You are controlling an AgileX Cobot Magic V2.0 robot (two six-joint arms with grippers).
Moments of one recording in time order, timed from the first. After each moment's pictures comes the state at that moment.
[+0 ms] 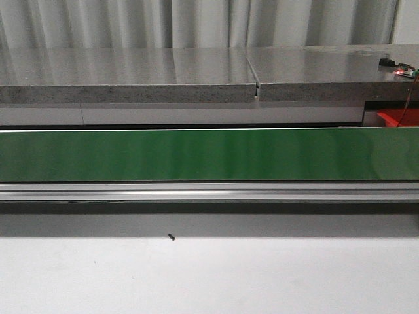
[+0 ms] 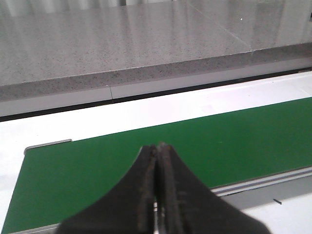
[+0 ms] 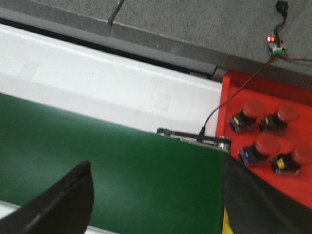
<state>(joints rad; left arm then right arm) -0.08 0.39 -0.47 -0.44 0.44 0.45 0.06 1.04 -1.04 0.05 0.67 -0.14</state>
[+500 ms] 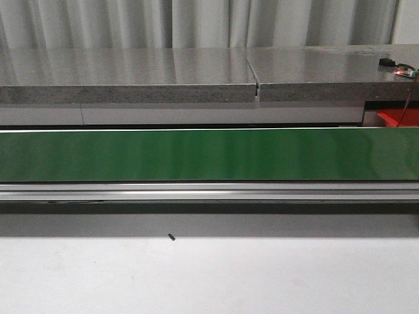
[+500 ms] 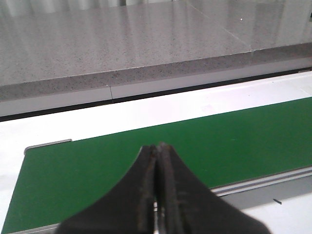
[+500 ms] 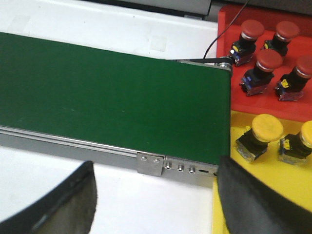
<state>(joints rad) -0.08 0.39 -0.47 -0.44 0.44 0.45 0.03 0.63 -0.60 0.05 0.61 -0.08</state>
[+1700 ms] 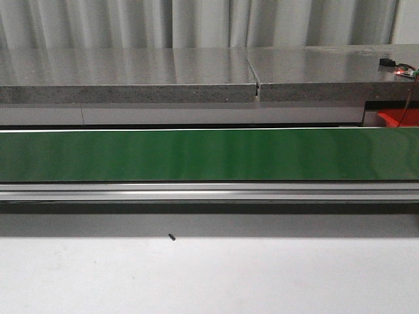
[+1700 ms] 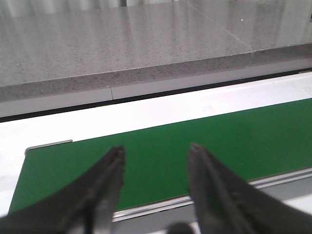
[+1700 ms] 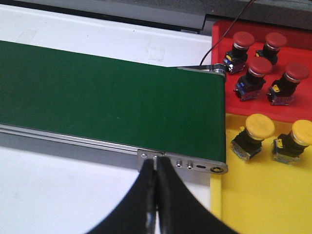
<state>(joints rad) -0.08 0.39 -0.47 -0.44 0.44 0.45 0.03 0.51 -0.56 0.05 0.63 -0.08</state>
